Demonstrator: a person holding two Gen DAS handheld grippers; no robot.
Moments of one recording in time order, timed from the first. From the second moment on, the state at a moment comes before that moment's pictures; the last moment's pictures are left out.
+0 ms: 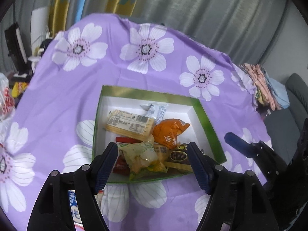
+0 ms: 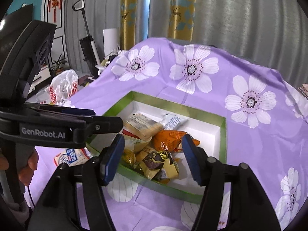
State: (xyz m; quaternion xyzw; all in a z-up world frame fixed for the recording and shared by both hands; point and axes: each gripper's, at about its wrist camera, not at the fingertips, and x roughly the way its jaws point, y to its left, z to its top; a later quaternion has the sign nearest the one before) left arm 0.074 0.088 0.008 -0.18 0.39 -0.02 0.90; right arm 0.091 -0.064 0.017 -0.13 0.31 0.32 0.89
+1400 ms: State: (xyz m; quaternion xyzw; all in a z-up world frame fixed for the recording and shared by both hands) left arm -0.003 0.156 -0.035 -0.13 0.44 0.06 0.89; right arm -0.006 -0.052 -0.012 -0.06 0.35 0.35 0.87
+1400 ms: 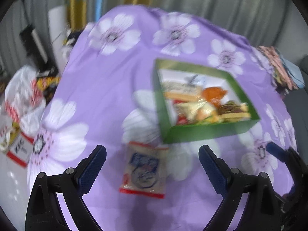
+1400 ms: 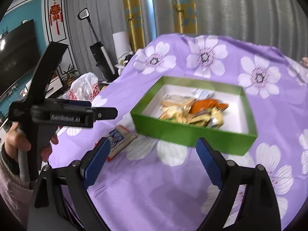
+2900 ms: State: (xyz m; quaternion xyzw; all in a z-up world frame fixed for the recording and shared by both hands) left arm -0.014 0.193 -0.094 -0.19 0.51 -0.01 0.84; right arm 0.016 0.060 -0.108 -0.03 0.47 0.44 0.76
